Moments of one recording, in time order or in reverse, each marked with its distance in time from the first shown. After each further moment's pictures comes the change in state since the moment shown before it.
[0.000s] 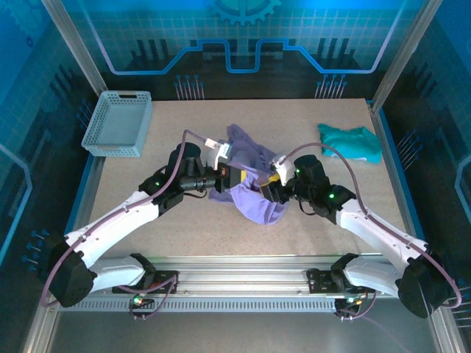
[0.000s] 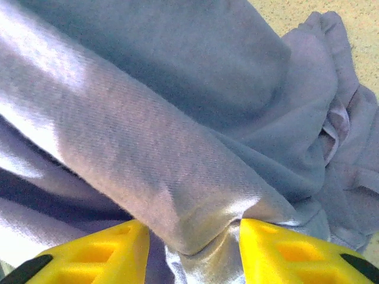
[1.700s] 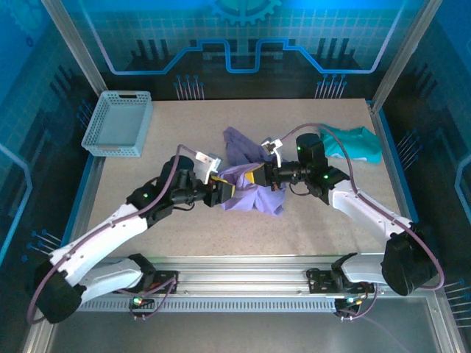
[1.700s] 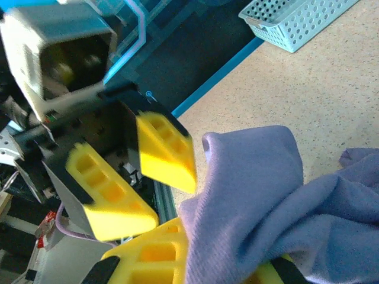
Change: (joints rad) left arm -0.018 -0.127 -0.082 -0.204 -0.140 0.135; right arm -0.106 0.180 0.143 0.228 -0.665 0.298
